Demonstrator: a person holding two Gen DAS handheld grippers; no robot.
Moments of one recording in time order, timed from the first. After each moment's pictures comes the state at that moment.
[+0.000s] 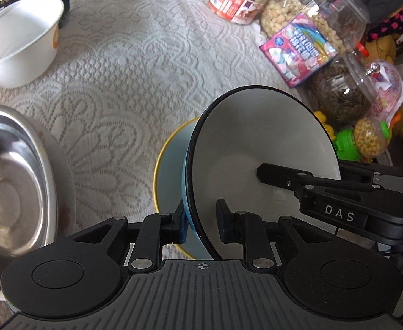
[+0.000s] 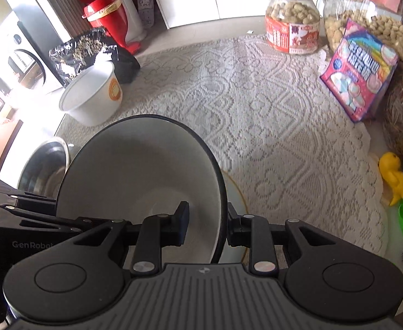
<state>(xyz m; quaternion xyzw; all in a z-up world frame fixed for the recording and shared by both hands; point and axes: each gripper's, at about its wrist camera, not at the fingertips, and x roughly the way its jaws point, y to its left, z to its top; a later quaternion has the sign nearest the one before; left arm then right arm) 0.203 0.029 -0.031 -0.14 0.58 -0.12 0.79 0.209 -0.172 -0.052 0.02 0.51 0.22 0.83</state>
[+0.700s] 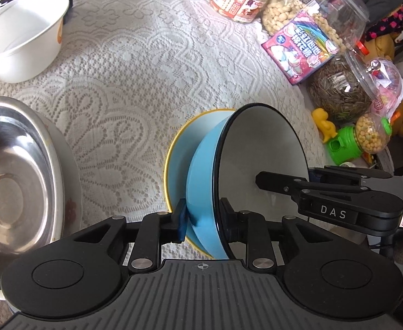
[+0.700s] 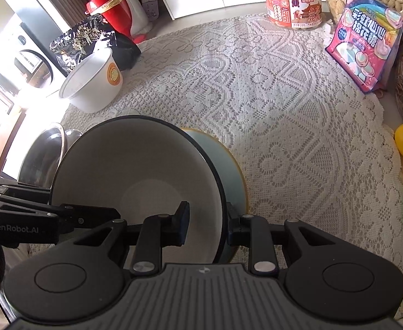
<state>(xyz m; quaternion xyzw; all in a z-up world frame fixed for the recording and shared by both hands) 0.200 0.041 -0.030 -0.14 0.57 -0.13 0.80 0.209 -0.182 -0.071 0.04 0.52 0.24 0.82</state>
